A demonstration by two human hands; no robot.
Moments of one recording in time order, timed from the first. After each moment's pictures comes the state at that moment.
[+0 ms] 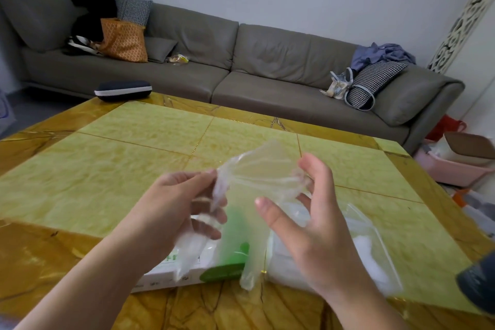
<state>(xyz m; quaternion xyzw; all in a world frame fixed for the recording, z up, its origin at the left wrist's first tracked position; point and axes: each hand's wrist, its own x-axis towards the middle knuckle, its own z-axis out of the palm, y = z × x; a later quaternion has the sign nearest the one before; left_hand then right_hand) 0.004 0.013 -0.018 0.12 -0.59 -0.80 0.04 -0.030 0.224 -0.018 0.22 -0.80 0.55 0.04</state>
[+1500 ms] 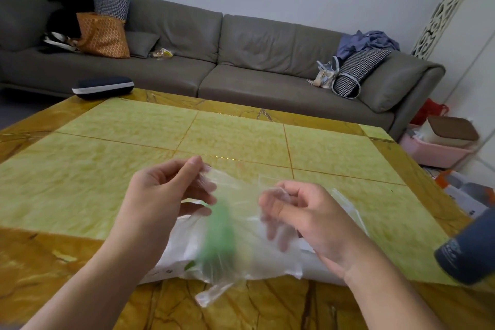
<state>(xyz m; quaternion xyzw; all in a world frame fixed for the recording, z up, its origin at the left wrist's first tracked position) 0.002 0.036 -0.025 0.13 -0.61 -0.76 0.17 -0.062 0.264 -0.019 0.19 -0.75 0.61 -0.20</state>
